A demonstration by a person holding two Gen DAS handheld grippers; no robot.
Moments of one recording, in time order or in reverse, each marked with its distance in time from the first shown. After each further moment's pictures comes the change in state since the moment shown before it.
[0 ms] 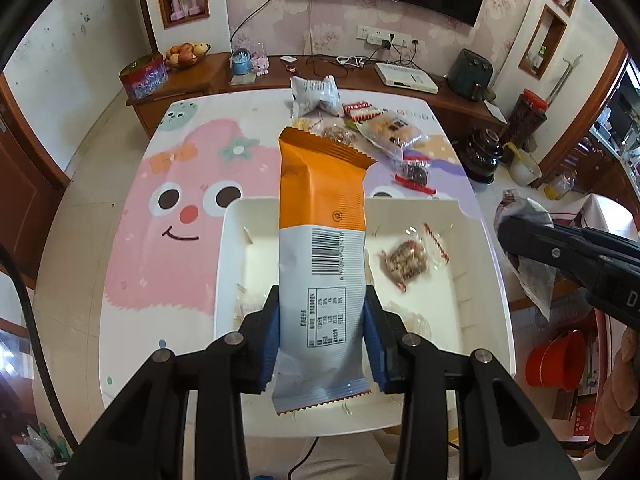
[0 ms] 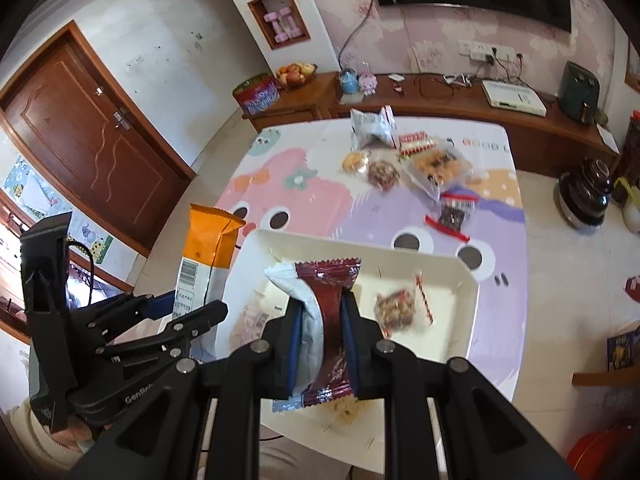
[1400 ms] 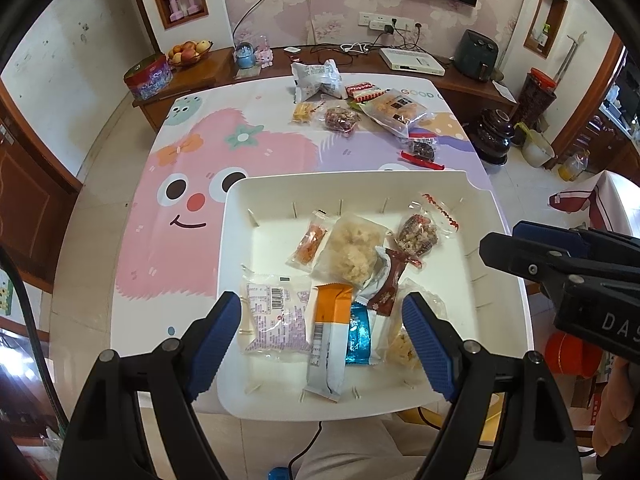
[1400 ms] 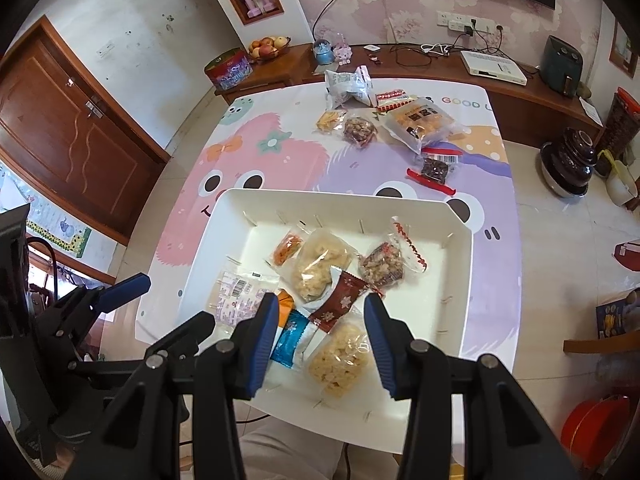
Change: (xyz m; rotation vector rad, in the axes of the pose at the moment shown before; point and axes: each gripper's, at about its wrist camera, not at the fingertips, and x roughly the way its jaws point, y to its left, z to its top) left arm 0.007 -0.010 -0.014 0.046 0.035 0.066; right arm 0.022 -0.004 -0.024 0.047 0.092 -0.079
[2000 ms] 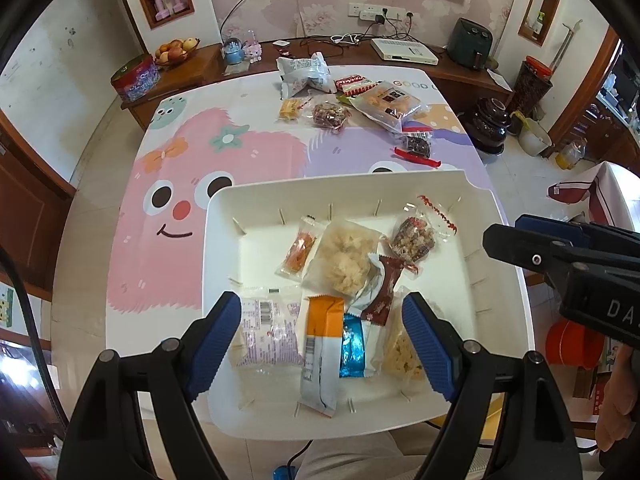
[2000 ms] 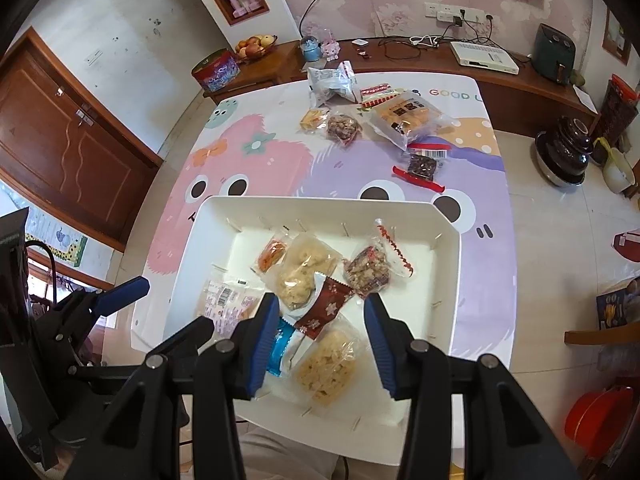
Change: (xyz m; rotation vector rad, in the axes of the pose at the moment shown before) left arm 0.019 -0.009 0.020 0.037 0.032 -0.009; right arm 0.009 -0.020 0.012 0.045 0.013 -0.007
